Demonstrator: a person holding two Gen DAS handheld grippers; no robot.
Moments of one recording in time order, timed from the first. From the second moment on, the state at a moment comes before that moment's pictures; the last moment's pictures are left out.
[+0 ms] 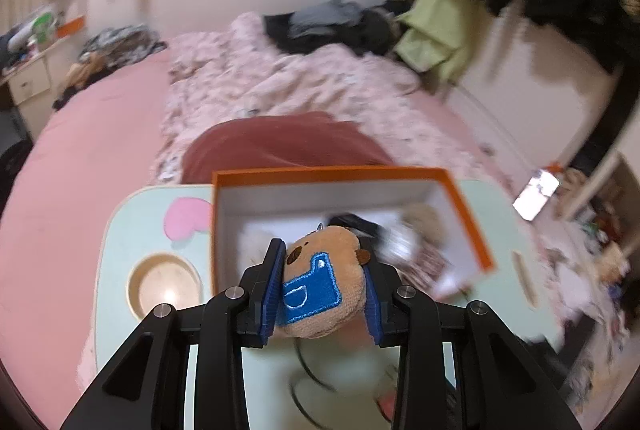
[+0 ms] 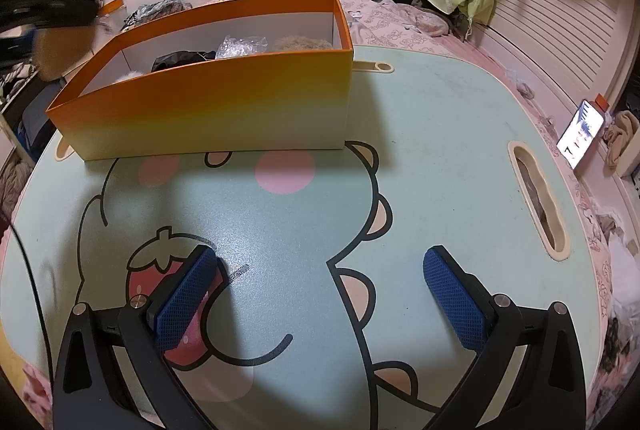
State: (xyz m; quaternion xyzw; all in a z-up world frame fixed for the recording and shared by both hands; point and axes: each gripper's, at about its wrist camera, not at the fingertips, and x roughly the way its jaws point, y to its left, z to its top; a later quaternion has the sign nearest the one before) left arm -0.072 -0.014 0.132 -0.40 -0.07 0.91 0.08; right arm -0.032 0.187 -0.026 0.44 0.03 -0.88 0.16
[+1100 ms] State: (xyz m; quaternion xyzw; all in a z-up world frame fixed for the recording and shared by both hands) left arm 0.008 -0.005 0.019 -0.33 -0.06 0.94 0.00; right arm -0.061 0.123 0.073 0.41 0.04 -0.86 0.30
